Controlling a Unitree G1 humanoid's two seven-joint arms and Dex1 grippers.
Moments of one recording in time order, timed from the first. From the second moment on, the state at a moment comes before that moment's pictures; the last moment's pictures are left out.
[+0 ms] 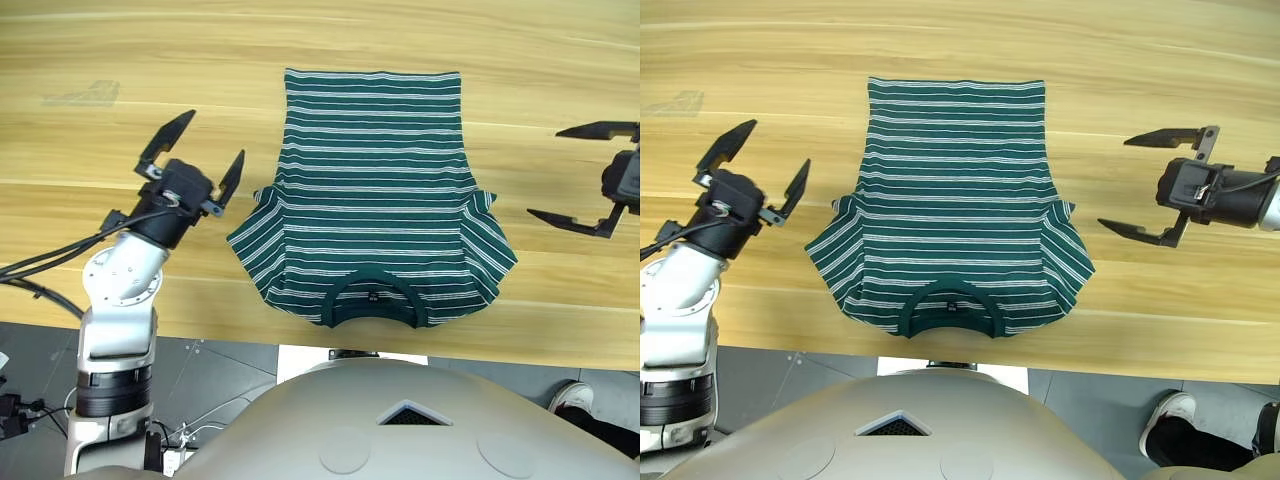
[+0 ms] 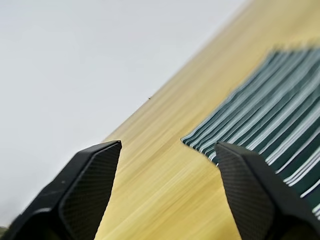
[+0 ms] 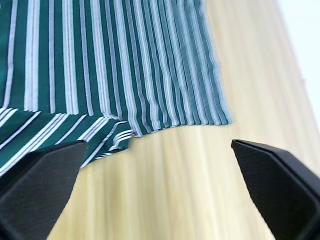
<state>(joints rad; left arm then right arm) 0.33 0.55 0.15 -0.44 -0.09 -0.06 -0.40 -0.03 -1.07 -0.08 0.04 0.24 -0.24 1.13</state>
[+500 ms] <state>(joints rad) 0.69 0.15 0.33 -0.52 -1.01 0.57 -0.07 -0.17 -0.51 -0.25 -0.06 0.21 -0.29 0.39</state>
